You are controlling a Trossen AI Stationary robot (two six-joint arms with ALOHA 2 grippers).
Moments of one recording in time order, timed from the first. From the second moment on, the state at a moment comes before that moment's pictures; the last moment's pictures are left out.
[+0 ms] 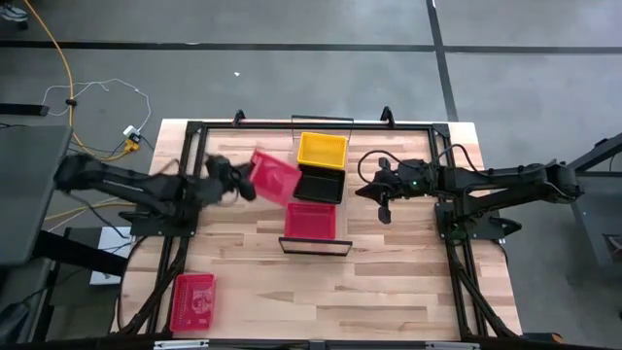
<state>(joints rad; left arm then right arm) -0.03 0.82 0.52 -0.16 -0.92 -0.70 -0.09 1.00 0.59 -0.04 -0.03 0.00</state>
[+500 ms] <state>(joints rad) -0.32 1.34 0.52 0.47 -1.16 -0.81 -0.09 1.00 0.59 -0.04 -0.03 -0.01</state>
